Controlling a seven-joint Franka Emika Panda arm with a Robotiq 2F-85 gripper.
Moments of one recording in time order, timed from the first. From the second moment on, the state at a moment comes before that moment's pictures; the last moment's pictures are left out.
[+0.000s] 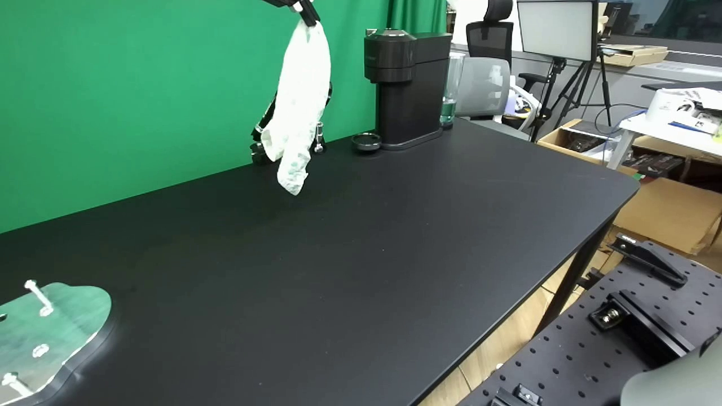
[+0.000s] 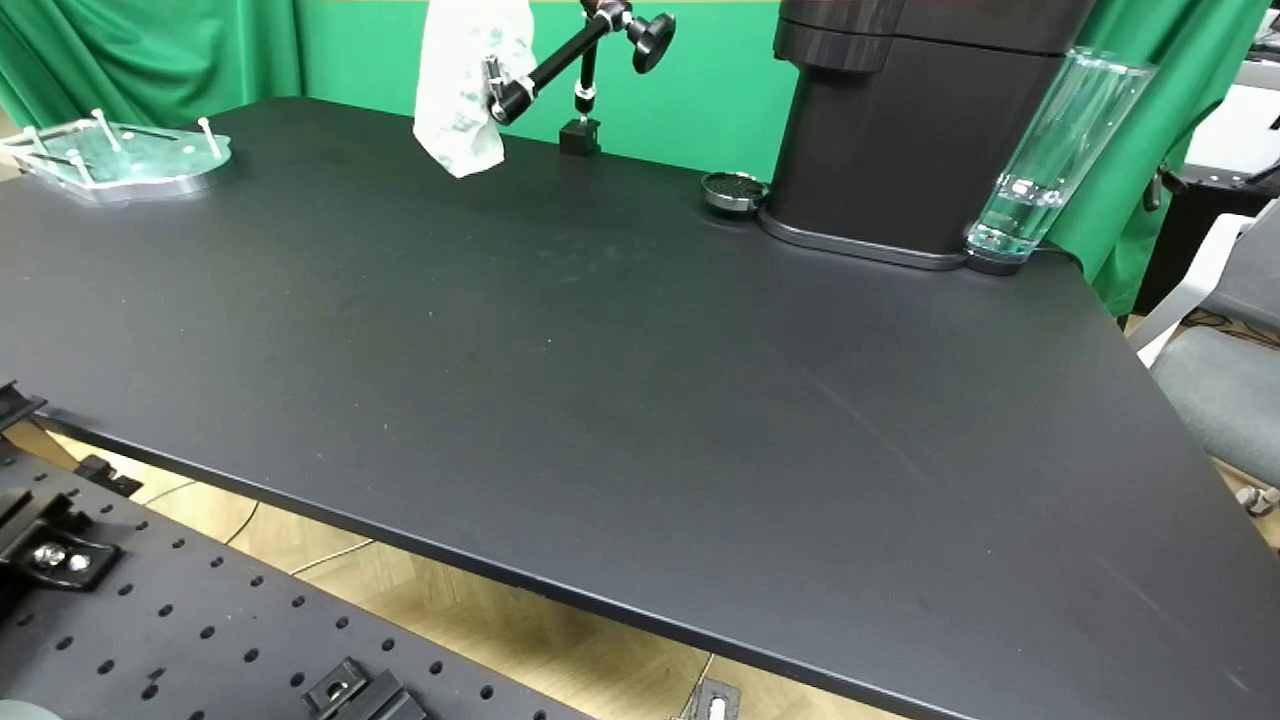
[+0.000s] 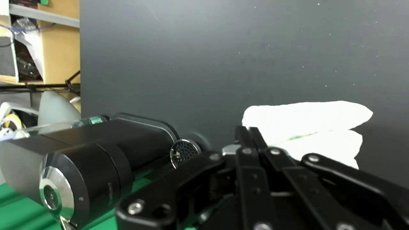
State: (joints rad) arm 0.32 0.31 0.03 -1.55 -0.45 1.60 0.28
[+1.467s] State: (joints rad) arm 0.18 0.29 0.04 -1.76 -0.44 1.75 0.43
